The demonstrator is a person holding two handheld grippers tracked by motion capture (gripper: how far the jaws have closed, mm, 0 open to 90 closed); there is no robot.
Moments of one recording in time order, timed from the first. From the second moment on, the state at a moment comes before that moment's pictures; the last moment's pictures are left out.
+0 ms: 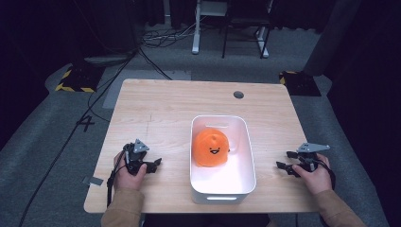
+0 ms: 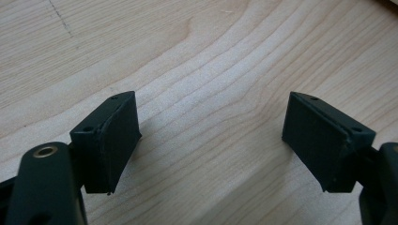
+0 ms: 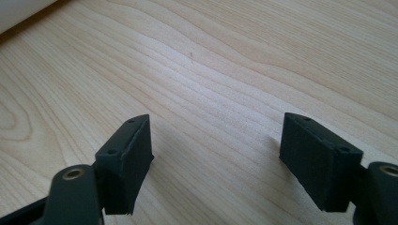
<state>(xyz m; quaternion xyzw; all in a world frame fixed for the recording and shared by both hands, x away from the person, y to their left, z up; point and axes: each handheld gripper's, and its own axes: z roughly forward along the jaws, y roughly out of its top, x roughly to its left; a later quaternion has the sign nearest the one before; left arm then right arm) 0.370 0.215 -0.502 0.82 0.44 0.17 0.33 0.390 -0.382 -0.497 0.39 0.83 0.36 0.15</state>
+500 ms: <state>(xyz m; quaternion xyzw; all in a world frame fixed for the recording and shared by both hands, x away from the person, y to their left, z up) 0.370 0.215 -0.502 0.82 0.44 0.17 0.33 0.382 -0.375 -0.504 0.39 0.82 0.37 0.18</state>
